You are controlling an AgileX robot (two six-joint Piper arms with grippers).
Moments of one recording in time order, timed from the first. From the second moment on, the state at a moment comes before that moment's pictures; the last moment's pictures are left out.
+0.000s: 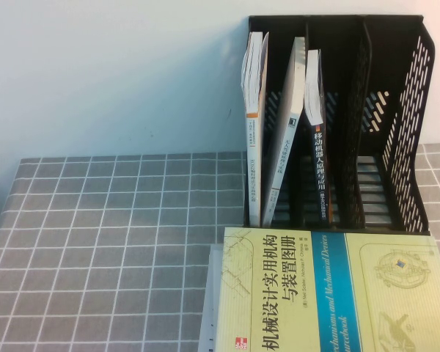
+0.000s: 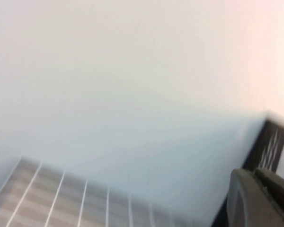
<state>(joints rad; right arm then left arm) 0.07 -0.01 0.03 -0.02 0.31 -0.06 -0.12 -0.01 0.02 -0.43 -0.12 -0.04</state>
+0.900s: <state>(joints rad) 0.07 0.00 -0.38 0.06 -0.44 -0.12 -0.12 -0.01 -0.23 -0.40 -0.55 -0.22</state>
